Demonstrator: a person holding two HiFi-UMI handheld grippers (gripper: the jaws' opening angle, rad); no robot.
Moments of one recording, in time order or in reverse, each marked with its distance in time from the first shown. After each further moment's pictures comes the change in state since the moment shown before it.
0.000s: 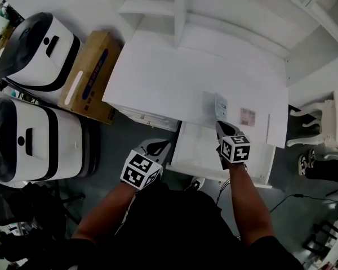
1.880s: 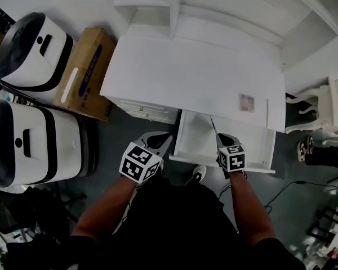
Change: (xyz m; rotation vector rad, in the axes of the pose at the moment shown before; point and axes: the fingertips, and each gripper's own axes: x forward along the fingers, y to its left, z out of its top) left arm -0.017 -0.011 -0.007 -0.007 -0.024 -0.083; right arm -0.043 0.026 -0.101 -0.069 0.182 -0.089
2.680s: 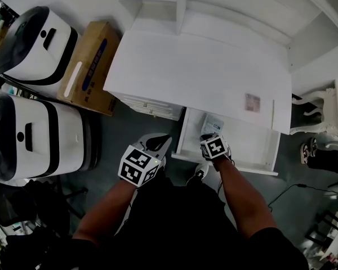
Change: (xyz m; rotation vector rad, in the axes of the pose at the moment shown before) left arm -0.010 0.003 -0.012 -0.040 0.010 0.040; right arm 0.098 0.060 -0.055 -0.123 0.299 0.188
